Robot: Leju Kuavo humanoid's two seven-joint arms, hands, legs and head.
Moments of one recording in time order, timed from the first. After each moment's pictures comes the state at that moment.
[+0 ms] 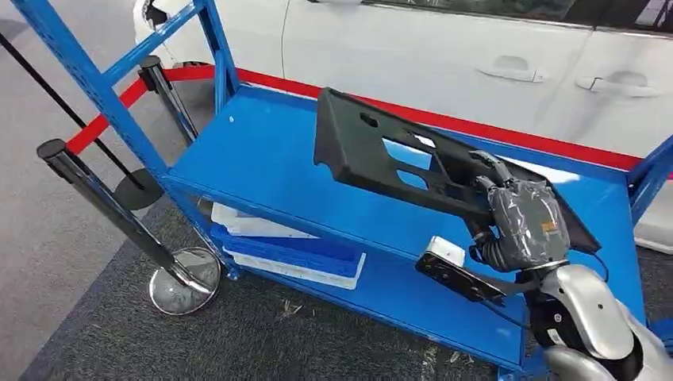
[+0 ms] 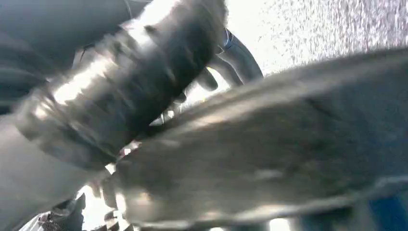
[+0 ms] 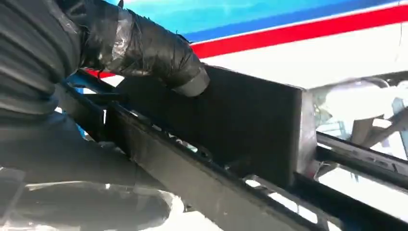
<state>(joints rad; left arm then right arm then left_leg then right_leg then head) -0.15 -0.13 -1.51 -0.16 1.05 0.26 0.40 -0.28 -0.70 0.55 -2.01 1.19 -0.04 0.50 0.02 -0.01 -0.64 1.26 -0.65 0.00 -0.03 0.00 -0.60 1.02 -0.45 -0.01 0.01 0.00</state>
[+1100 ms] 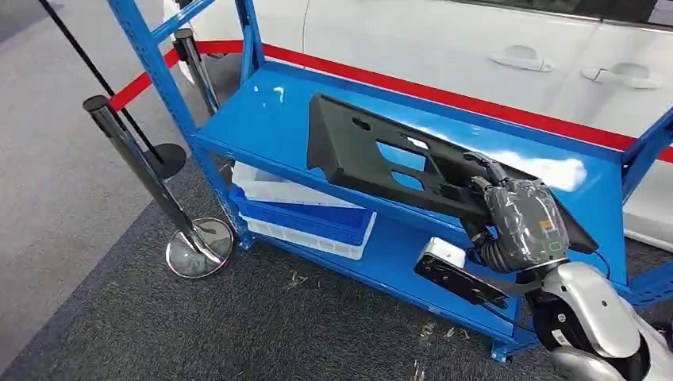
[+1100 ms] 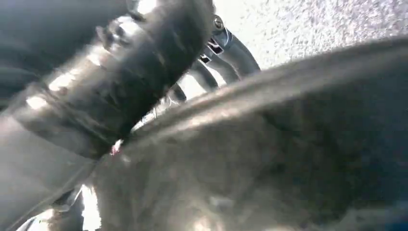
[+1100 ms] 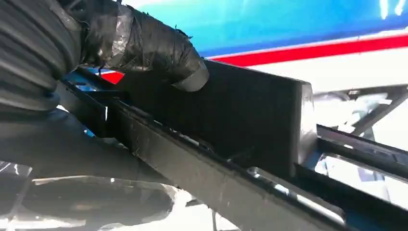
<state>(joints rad) -0.15 -0.13 -1.51 -0.16 1.06 0.23 0.36 -0.29 -0.71 0.54 -2.05 1.13 0.02 0.52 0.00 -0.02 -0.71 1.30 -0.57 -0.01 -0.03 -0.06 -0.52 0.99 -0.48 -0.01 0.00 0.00</state>
